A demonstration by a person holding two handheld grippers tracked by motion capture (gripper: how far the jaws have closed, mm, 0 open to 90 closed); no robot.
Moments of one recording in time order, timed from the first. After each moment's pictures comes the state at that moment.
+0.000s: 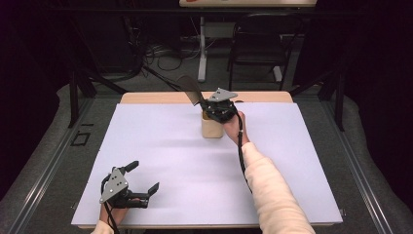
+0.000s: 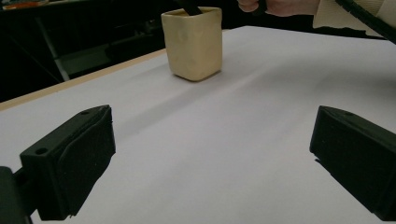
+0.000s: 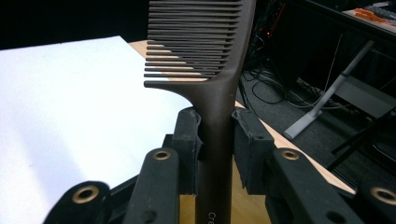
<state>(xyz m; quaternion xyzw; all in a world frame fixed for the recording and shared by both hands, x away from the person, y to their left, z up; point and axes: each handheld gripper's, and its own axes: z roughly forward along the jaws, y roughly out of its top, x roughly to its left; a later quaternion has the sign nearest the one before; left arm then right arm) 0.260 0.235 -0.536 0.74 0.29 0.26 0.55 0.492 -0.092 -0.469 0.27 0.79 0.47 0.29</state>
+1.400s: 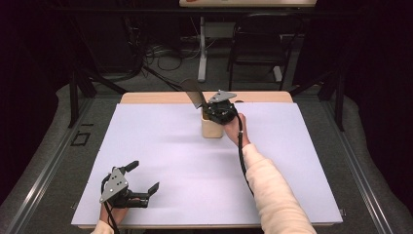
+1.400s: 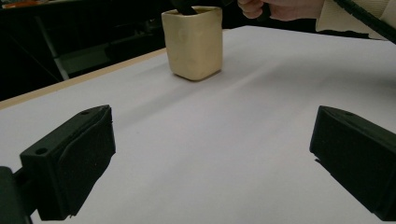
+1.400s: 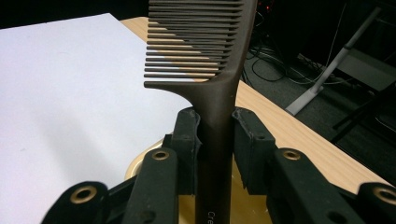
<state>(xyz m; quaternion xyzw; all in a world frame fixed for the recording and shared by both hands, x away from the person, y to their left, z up) 0.261 0.235 -0.536 0.74 0.29 0.26 0.54 0.496 -0.094 -0.478 0.30 0.80 0.44 0.27</state>
